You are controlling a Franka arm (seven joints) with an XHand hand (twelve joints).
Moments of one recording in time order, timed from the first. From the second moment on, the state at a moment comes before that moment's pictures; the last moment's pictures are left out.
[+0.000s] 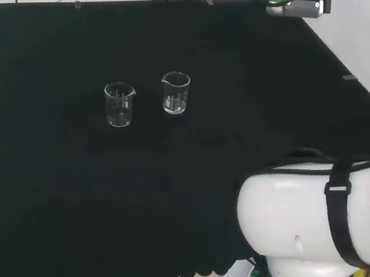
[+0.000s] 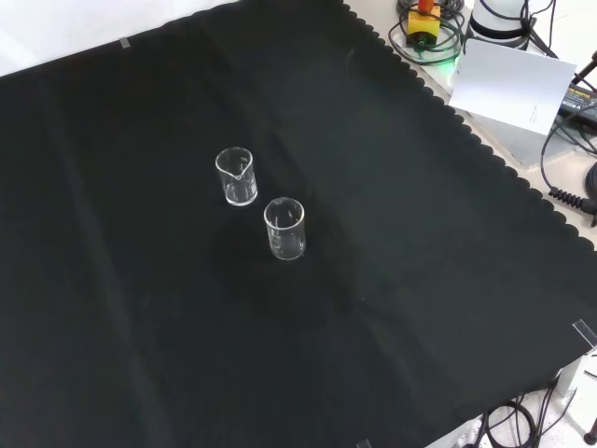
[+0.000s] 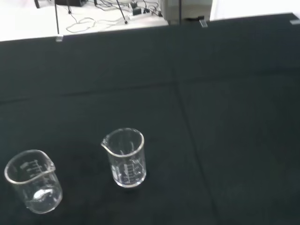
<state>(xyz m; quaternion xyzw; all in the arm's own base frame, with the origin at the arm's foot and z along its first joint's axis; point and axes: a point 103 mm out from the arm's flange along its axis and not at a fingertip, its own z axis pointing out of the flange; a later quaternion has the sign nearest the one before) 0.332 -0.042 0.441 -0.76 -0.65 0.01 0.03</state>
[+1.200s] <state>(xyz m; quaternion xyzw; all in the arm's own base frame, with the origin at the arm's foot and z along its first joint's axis) 0.440 -0.099 0.290 -0.73 -0.67 -0.02 0.14</state>
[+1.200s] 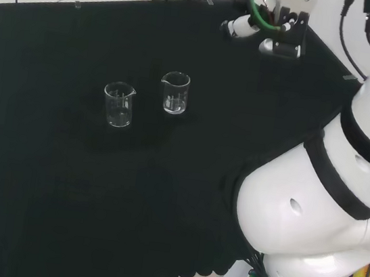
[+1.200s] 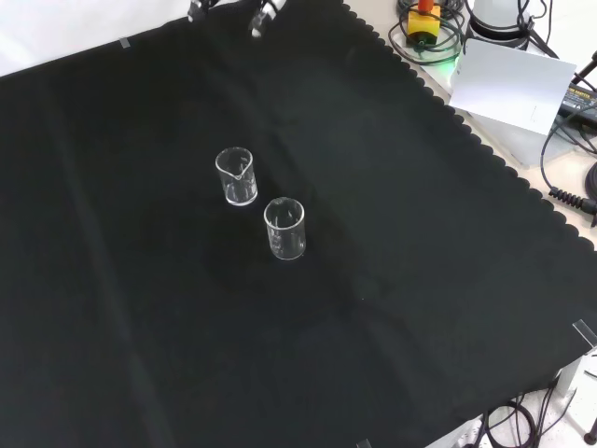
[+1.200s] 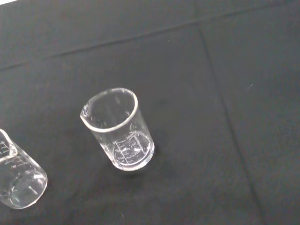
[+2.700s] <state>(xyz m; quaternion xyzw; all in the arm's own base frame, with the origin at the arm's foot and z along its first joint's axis) 0.501 -0.089 0.142 -0.66 -0.71 -0.05 0.25</state>
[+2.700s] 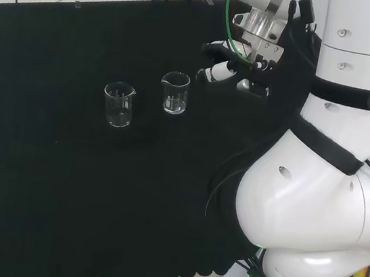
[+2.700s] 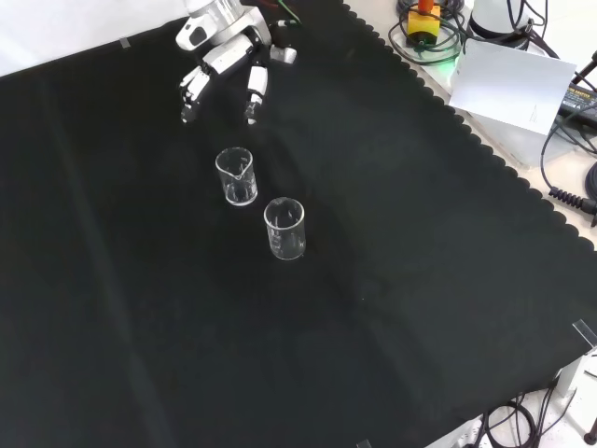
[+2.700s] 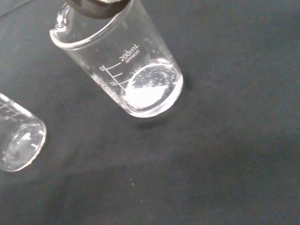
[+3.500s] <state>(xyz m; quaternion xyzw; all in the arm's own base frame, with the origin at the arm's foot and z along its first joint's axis) 0.494 -0.075 0.104 -0.62 -0.73 -0.10 0.29</state>
